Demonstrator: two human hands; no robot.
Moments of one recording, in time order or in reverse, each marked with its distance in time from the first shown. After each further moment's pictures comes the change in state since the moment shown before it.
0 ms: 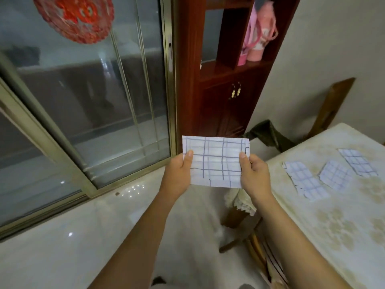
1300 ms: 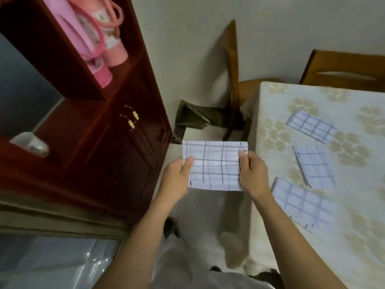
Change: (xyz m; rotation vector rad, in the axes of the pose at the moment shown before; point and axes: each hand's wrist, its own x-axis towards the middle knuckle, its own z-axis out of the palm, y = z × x) left_hand 0.465 0.071 0.327 0.203 -0.837 0.216; right_hand 0.401 0.177 -0.039 -0.206 0.601 0.467
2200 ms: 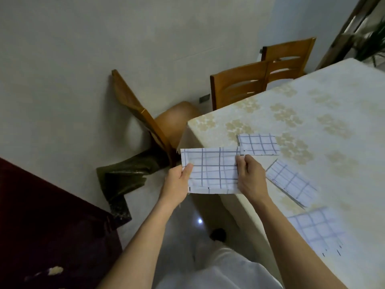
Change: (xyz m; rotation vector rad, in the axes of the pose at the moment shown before) left_hand 0.356 0.095 0.079 -0.004 -0.685 0.276; right_hand 0.224 -0.006 0.011 -0.078 0.659 0.321
